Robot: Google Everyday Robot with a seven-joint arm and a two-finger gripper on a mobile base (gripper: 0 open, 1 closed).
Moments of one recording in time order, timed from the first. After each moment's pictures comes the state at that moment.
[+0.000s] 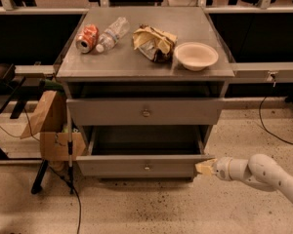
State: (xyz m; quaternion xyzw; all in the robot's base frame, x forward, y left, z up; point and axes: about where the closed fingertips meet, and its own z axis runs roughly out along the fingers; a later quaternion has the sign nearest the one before) arm 0.609 -0.249 0.419 -0.28 0.85 0.25 0.36
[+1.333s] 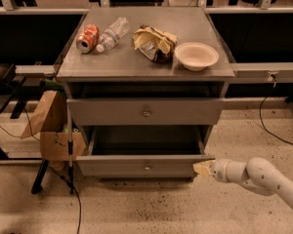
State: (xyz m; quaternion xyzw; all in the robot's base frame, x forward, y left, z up) arm 0.606 -0.238 0.417 -0.25 0.85 0.27 0.37
